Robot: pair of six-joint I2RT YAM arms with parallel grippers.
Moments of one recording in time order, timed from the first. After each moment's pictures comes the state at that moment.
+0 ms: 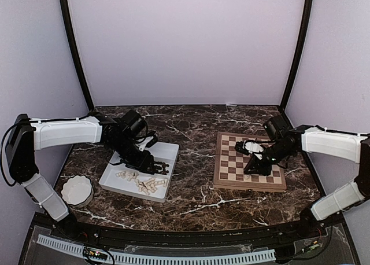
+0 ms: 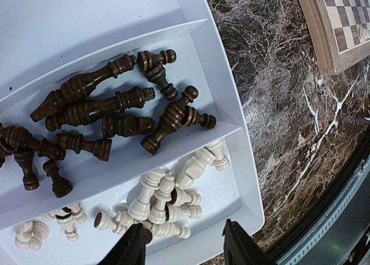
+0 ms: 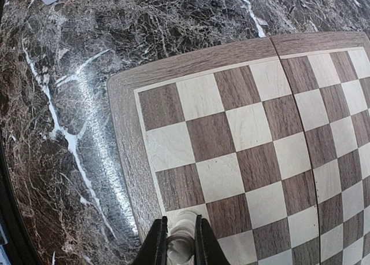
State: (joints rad) left arm -0.69 1.60 1.12 -0.76 0.25 -0.27; right arm 0.44 1.35 0.80 -0.62 -0.43 -0.65
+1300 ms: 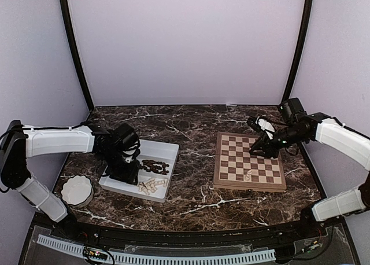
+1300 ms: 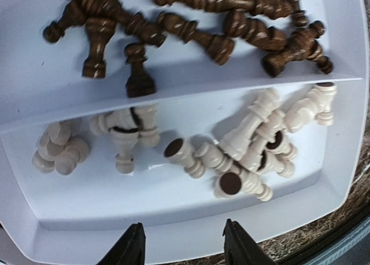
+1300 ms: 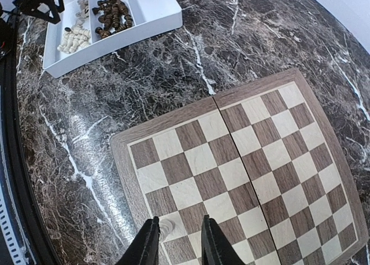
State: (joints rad) left arm -0.69 1.50 0.97 -0.85 0.06 -0.43; right arm 0.32 1.24 0.94 -0.70 -0.55 -0.57
